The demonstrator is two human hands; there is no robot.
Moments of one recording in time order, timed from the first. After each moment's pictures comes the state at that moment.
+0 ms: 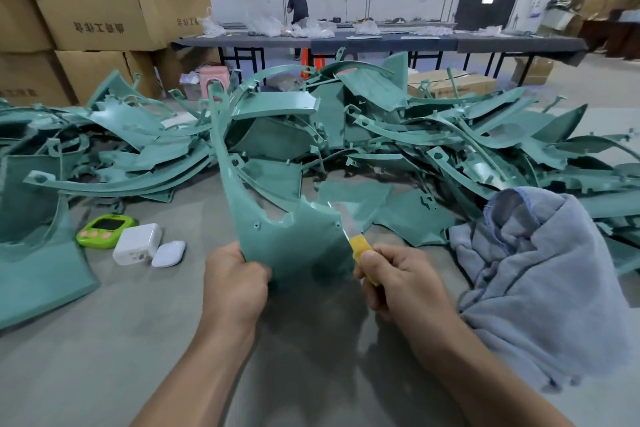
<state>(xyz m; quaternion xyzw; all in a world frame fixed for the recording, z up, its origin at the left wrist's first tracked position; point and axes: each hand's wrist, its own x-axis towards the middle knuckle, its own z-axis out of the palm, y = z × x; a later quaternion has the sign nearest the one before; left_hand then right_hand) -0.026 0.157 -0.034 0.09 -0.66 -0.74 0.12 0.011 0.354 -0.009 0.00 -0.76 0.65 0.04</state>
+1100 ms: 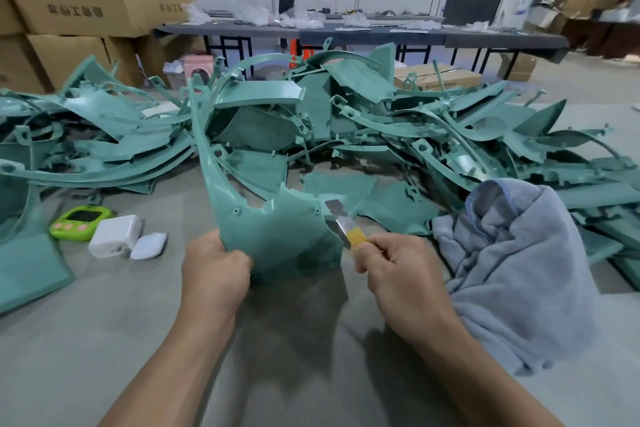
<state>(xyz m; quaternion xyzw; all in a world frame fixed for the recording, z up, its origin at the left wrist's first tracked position) -0.038 0.147 -0.042 0.12 -0.73 -0.65 0.15 0.014 0.365 -0.006 0.00 -0.89 0.44 0.14</state>
